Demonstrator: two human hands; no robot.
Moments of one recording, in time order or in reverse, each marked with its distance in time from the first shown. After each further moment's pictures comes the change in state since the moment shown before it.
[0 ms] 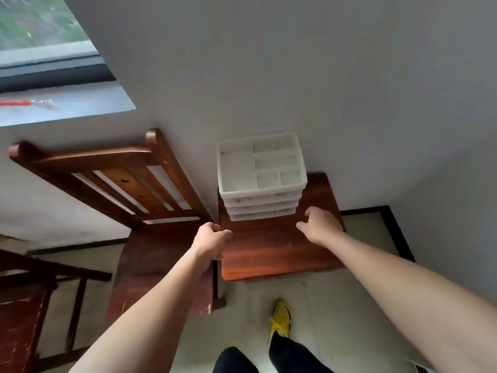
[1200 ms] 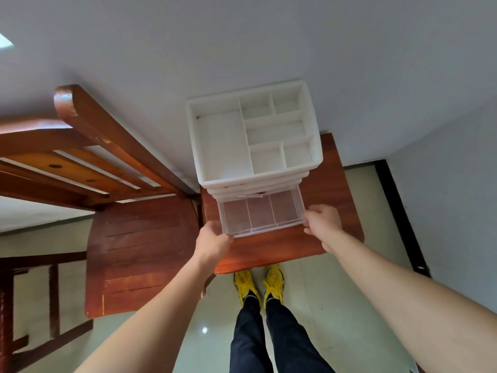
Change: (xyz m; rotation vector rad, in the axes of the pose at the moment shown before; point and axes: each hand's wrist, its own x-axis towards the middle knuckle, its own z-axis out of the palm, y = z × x) left_hand 0.095 -0.041 0.056 -0.033 -0.146 -0.185; right_hand 0.092 0.038 0.099 0.813 0.023 0.496
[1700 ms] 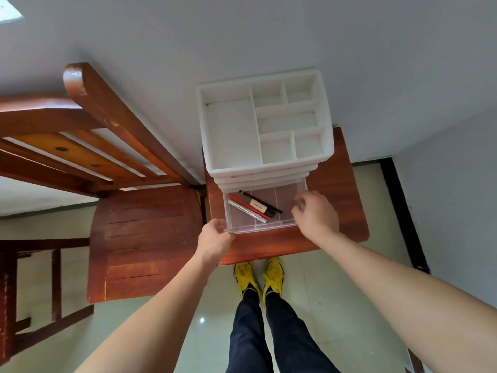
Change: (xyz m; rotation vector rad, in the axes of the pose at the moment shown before) left_hand -0.005 -0.016 0.001 0.038 0.012 0.033; right_hand -0.029 -0.014 0.014 -0.752 0.072 -0.599
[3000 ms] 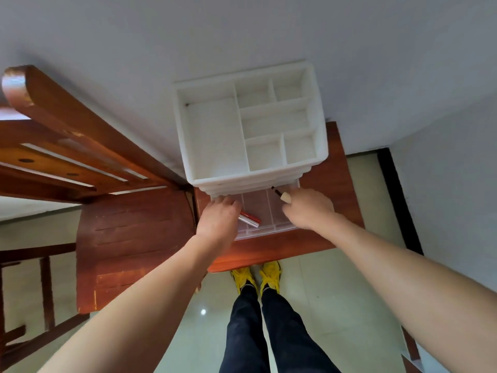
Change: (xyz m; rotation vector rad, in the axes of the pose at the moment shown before) left_hand 0.039 0.046 0.014 1.140 0.102 0.720; right_hand 0.036 -0.021 -0.019 -0.235 -0.370 0.002
